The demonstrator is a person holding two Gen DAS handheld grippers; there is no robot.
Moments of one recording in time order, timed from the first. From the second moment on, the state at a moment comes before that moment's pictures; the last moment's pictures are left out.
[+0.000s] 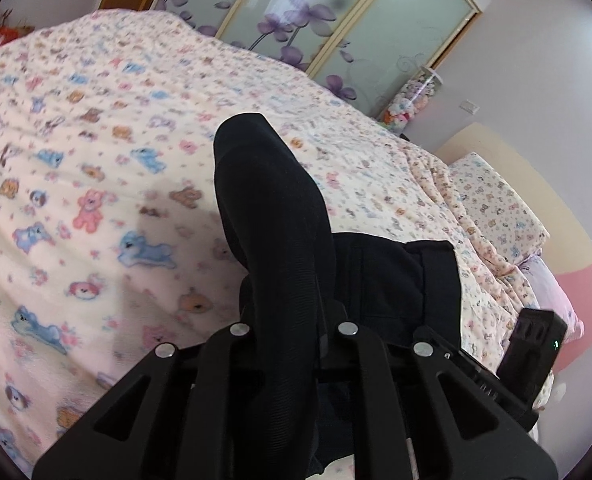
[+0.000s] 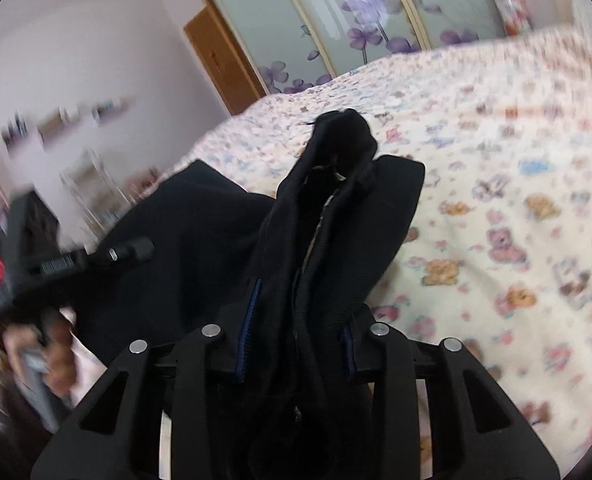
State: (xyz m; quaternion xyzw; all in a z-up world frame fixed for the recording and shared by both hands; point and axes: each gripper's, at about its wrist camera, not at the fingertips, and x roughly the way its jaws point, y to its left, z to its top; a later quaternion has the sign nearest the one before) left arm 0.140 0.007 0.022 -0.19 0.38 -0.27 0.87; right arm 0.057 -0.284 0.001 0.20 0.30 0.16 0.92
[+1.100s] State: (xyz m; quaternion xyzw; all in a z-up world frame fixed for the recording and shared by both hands) left arm 0.212 -0.040 -0.053 -0.31 0.46 -0.20 0.81; right arm 0.094 -0.428 -0.040 0.34 0.34 0.00 0.88
